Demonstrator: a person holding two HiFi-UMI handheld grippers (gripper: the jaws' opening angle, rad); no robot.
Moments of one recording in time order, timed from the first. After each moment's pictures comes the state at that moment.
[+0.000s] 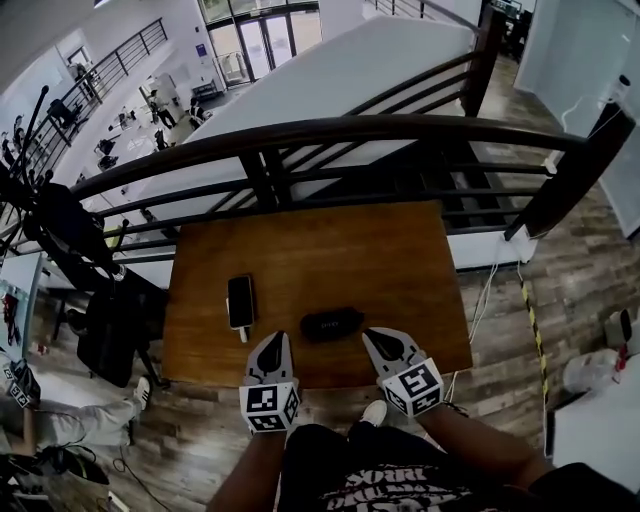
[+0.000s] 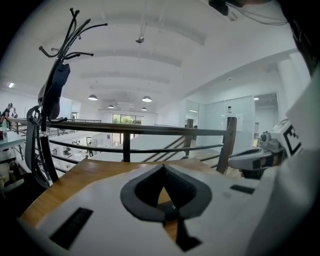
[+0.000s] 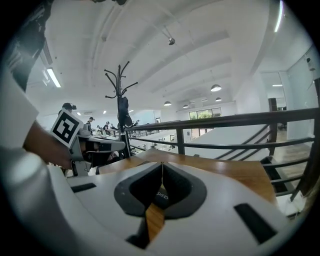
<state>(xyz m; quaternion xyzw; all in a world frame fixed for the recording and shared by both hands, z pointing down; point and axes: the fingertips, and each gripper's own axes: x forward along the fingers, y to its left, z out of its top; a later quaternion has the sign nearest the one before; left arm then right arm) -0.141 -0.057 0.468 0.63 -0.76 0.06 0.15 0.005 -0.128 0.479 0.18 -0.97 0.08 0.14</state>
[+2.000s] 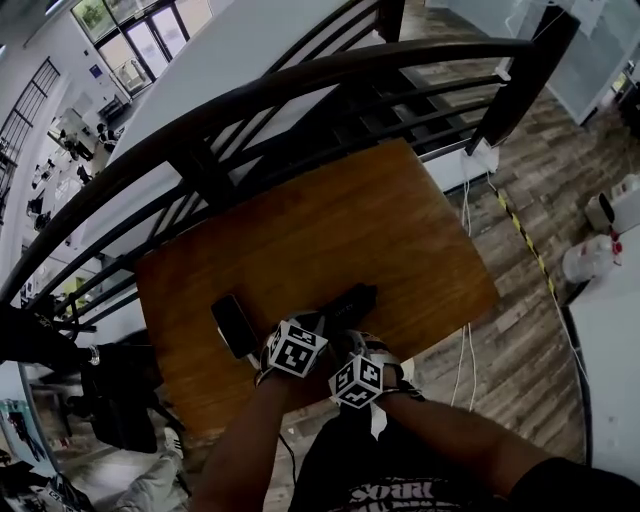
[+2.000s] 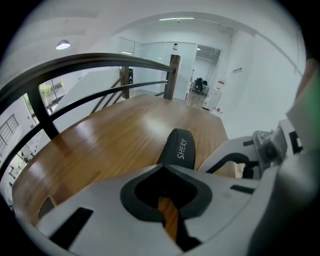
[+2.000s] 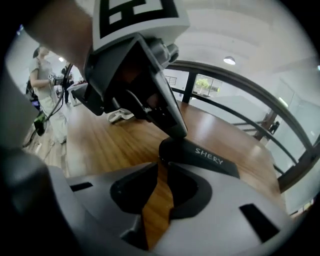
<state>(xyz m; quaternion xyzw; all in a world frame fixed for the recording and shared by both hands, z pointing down) -0.136 -0.140 0.671 0.81 -0.38 0.36 0.27 -0.123 -0.085 0.688 0.23 -0.87 0.01 0.44</state>
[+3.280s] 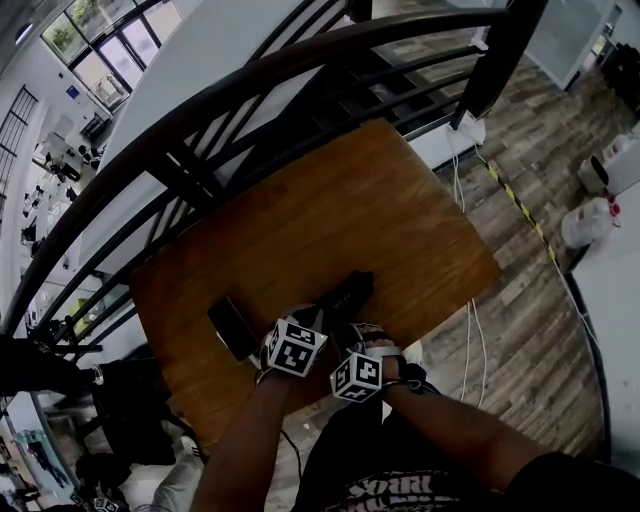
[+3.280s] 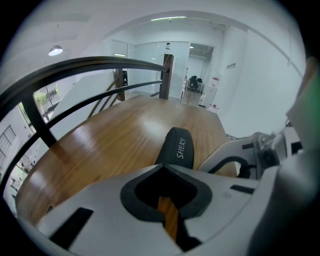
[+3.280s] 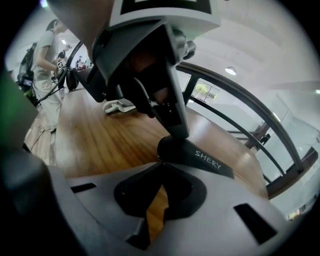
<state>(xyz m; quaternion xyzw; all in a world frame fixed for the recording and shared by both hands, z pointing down) -0.134 -0.138 0.674 0.82 -0.36 0.38 0.24 -0.124 -0.087 0.700 0.26 -0.85 -0.06 0.45</state>
